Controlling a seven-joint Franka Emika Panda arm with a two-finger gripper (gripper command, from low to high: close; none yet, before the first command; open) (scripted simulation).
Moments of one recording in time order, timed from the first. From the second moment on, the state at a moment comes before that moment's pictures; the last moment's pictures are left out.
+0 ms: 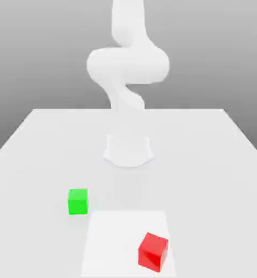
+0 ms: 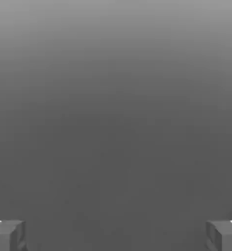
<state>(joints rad) -0.03 -0.71 0.04 -2.32 -0.02 2.34 0.86</state>
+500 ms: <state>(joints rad) -0.13 -0.16 0.19 -2.45 -0.13 2.55 1.25</state>
